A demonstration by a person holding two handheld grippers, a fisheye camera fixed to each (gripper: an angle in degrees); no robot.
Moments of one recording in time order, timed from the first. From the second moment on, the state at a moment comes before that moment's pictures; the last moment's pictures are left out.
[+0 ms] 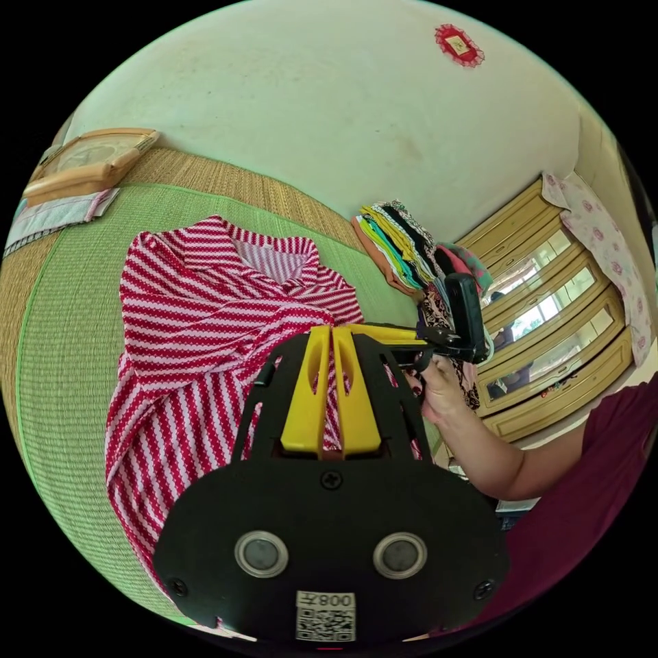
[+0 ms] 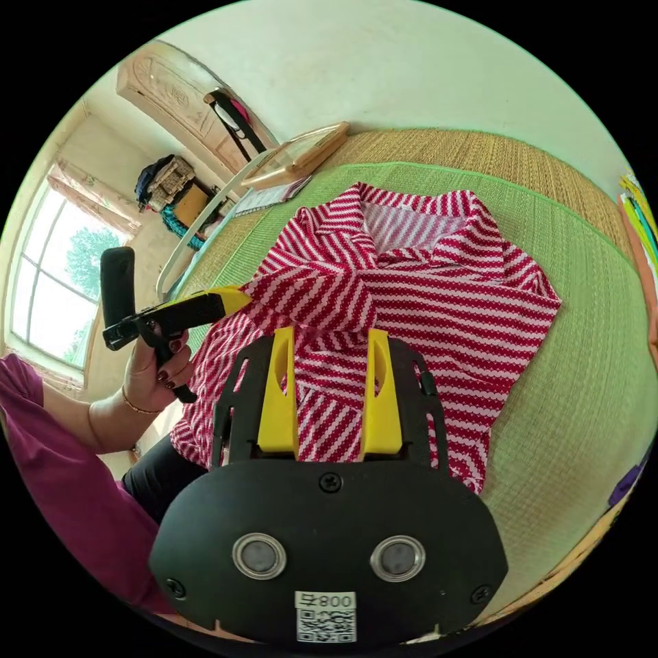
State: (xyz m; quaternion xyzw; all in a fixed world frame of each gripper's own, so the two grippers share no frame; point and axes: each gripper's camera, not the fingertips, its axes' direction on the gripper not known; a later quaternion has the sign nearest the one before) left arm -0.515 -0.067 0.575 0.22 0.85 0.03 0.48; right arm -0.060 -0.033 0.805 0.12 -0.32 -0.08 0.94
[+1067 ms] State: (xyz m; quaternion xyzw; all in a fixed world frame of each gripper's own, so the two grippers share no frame) left arm -0.497 -0.091 0.615 0.22 0.85 0.05 0.48; right arm -0.128 0.062 0.752 0.18 -0.16 -0.05 0.97
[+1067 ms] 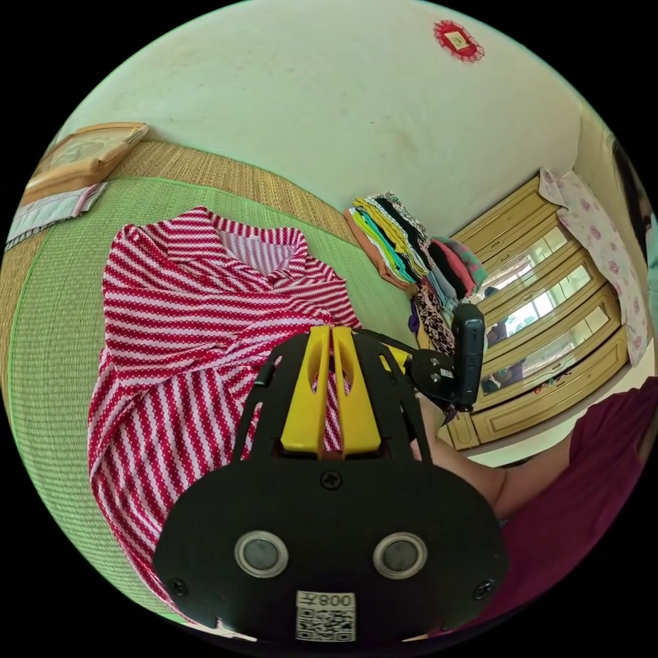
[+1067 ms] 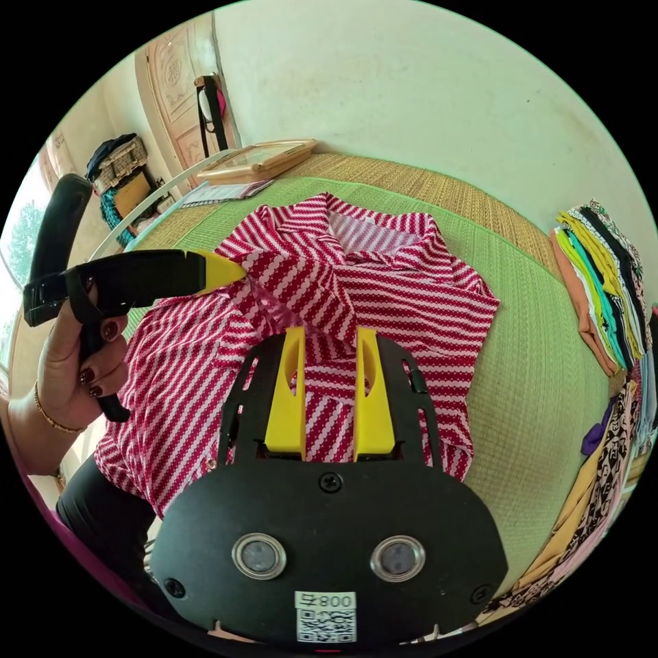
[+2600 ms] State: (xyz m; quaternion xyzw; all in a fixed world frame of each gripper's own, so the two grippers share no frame) left arm -0.573 -0.144 0.727 0.43 0.72 0.03 0.54; right arm 0.101 -0.017 0.796 -0.12 -0.30 -0.02 0.95
